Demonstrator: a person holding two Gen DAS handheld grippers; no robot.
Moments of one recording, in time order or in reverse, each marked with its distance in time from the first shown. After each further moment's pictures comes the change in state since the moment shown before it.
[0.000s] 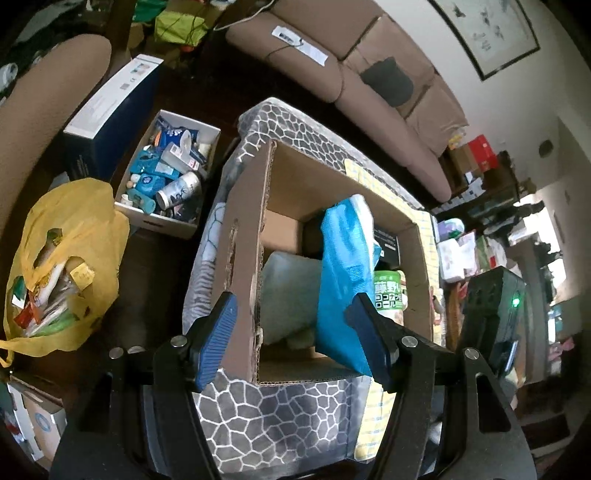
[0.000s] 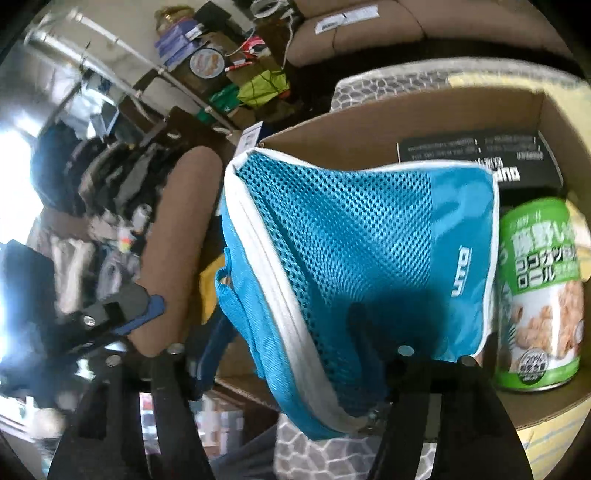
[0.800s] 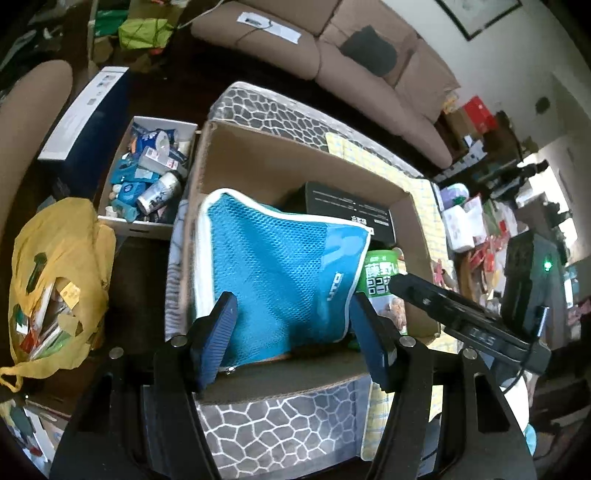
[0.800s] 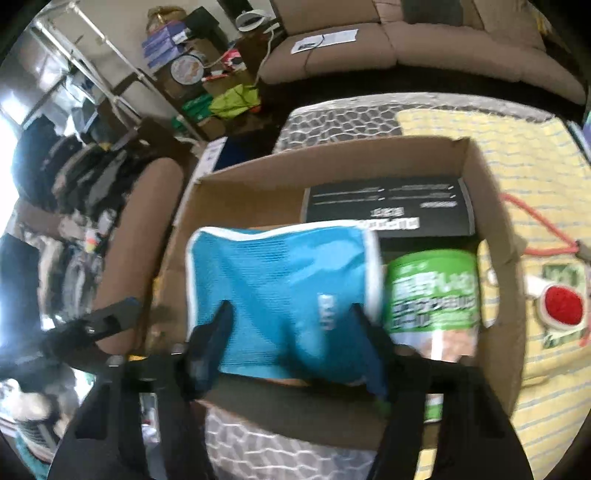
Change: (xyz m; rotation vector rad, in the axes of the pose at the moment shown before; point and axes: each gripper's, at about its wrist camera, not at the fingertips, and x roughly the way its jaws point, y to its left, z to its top) left arm 0.046 -0.061 -0.005 0.131 0.066 0.050; right arm -0.052 -0.043 0.023 -0.113 -0.041 -0.210
